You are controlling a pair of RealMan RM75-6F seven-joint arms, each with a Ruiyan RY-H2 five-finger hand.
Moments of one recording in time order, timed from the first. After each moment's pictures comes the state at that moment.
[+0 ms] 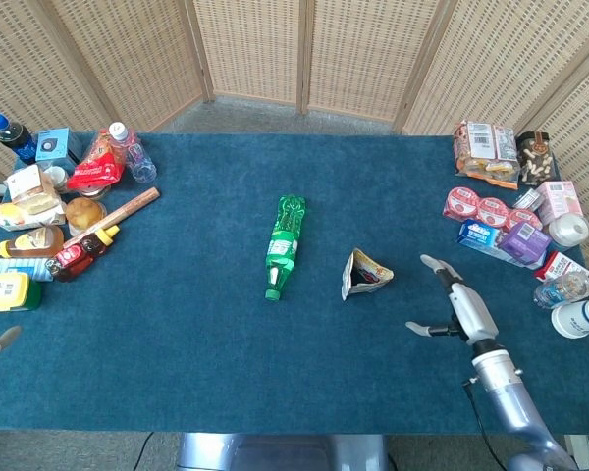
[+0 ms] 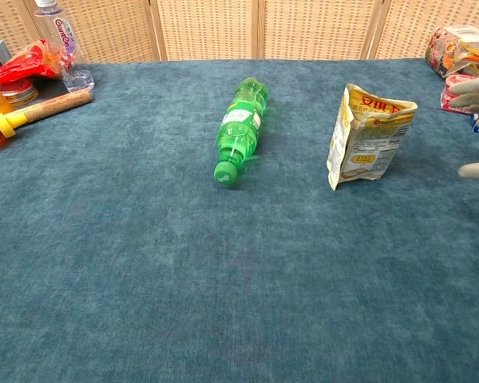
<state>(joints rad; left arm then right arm) -0.07 -0.77 -0.08 -2.00 1.50 1.55 0.17 0.36 -1.31 0.17 -1.62 -1.31 1.07 0.40</state>
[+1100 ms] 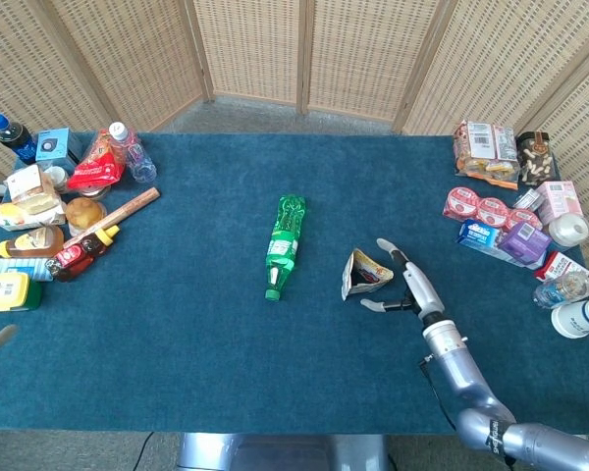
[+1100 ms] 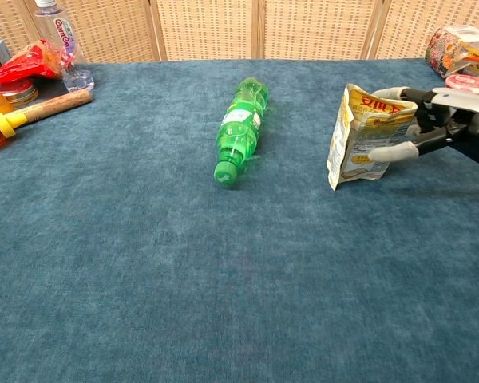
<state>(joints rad) -0.08 -0.78 -0.08 -1.98 1.47 1.54 0.18 0.51 -1.51 0.27 -1.49 -1.16 0.91 0.49</state>
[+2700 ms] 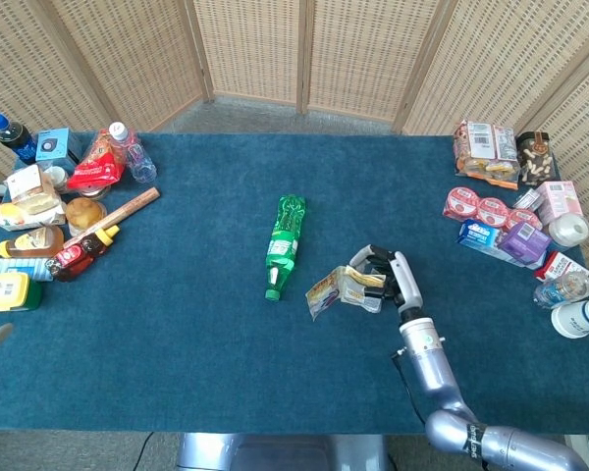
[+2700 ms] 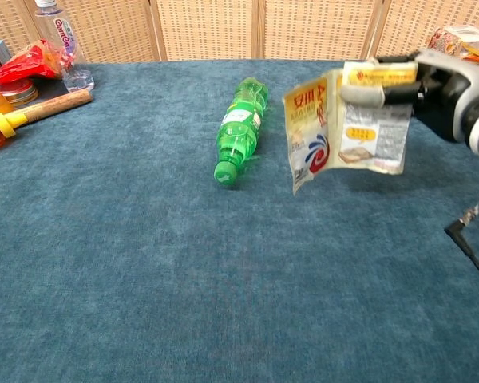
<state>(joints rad) -0.07 -0.77 -0.08 -1.98 1.47 1.55 0.16 0.49 -1.61 0.40 -1.63 -1.08 1.03 0.48</state>
